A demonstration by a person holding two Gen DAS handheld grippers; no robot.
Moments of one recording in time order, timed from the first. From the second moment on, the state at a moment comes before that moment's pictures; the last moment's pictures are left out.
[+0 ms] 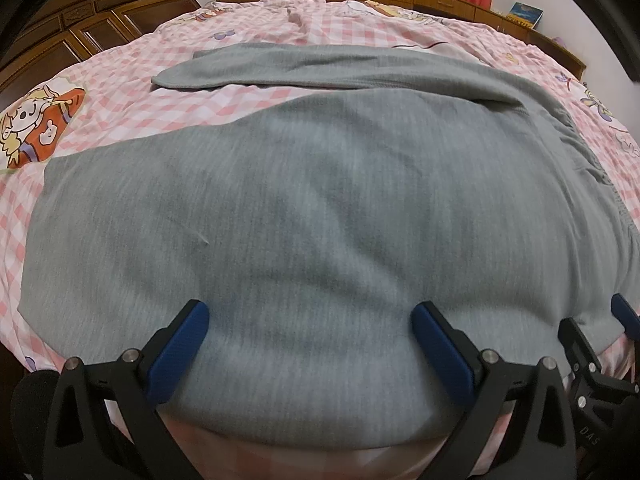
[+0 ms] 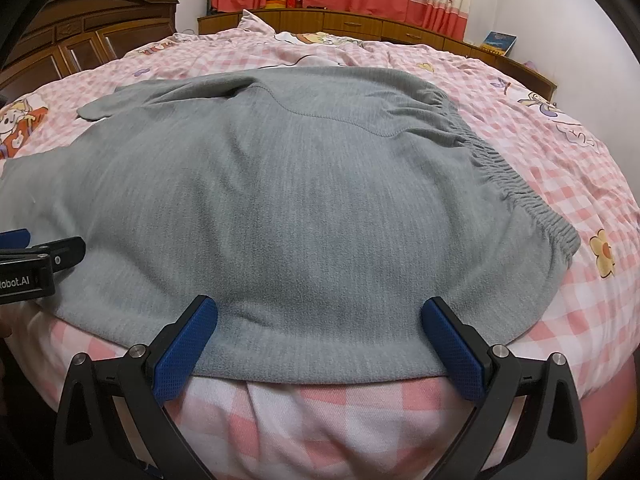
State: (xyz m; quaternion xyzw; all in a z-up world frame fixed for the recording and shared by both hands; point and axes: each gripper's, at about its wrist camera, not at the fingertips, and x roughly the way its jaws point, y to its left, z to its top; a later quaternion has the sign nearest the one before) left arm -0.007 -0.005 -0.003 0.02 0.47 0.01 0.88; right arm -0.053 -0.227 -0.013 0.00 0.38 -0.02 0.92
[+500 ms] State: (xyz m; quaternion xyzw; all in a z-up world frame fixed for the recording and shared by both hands) left arm -0.008 -0.004 -0.002 0.02 0.47 0.01 0.88; right arm -0.054 -0.227 -0.013 0.00 0.39 -0.02 0.92
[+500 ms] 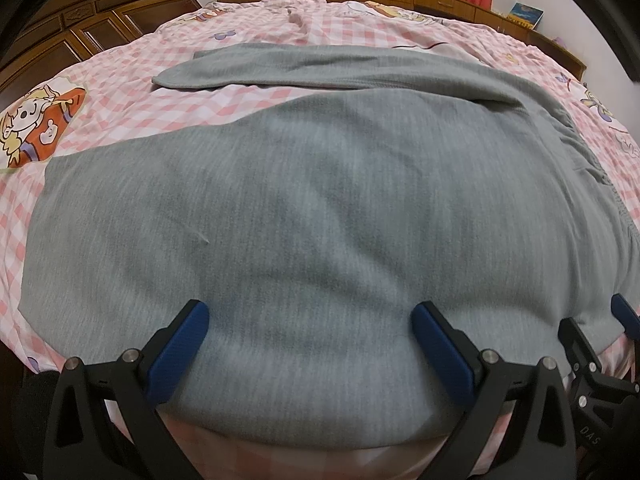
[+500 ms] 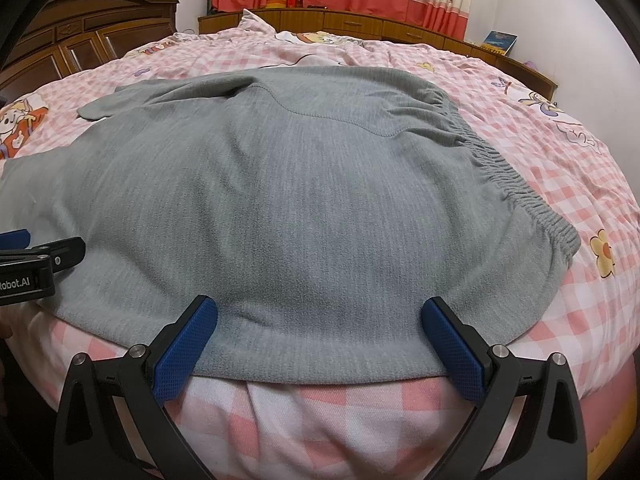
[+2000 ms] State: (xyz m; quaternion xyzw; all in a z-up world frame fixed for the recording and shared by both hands) left arm 0.046 0.033 0.052 0.08 0.47 -0.04 0.88; right arm 0.003 -0.273 0.053 -0.05 0.43 0.10 0.90
